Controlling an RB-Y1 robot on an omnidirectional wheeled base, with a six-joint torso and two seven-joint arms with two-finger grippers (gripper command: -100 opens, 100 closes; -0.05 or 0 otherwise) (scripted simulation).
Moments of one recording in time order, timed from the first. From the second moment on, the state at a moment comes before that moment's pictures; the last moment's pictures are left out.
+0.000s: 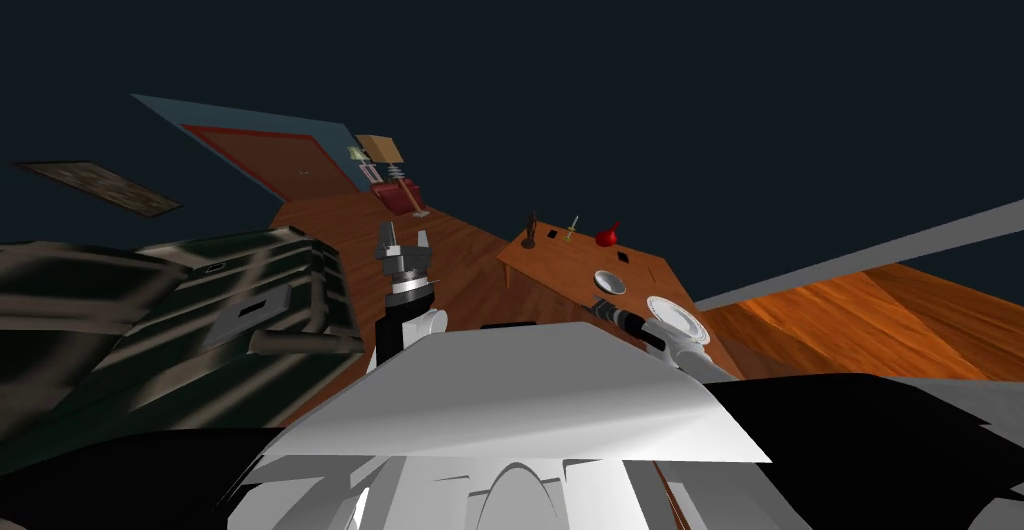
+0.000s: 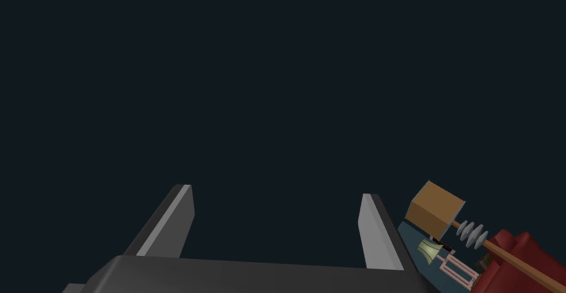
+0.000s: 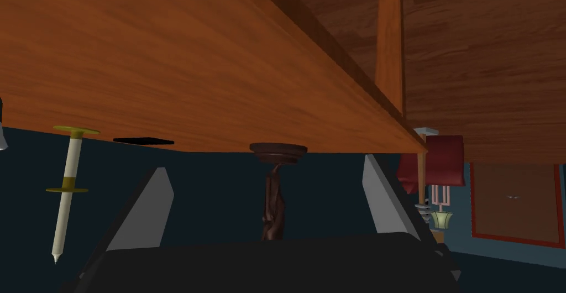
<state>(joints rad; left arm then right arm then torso) 0.51 -0.04 -0.05 -2.40 0.11 -0.39 0.05 0.22 -0.87 0.23 -0.86 0.61 -0.66 0.53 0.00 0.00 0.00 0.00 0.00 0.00</state>
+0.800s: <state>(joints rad) 0.51 -0.04 -0.05 -2.40 0.11 -0.39 0.05 0.21 -0.95 0.29 -0.72 0.66 -0.65 0.54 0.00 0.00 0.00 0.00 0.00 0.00</state>
